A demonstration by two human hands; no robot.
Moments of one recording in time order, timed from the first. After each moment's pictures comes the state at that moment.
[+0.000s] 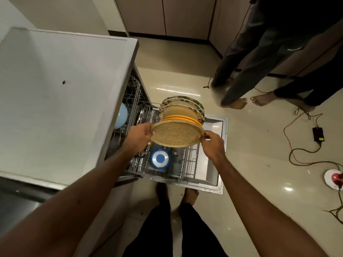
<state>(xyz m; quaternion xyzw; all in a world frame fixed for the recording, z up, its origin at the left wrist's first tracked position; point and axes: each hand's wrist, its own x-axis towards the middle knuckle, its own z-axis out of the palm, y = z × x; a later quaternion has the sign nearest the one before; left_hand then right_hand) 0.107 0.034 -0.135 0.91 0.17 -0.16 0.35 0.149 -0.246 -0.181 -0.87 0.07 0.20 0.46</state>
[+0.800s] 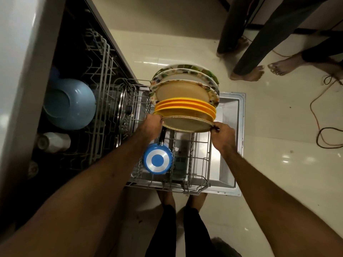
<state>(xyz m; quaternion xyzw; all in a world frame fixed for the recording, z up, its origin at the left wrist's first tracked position) 0.222 0.044 -0.438 0.93 0.11 -0.29 0.19 0.221 -0.229 -0.454 -0.92 0.11 0.19 0.33</state>
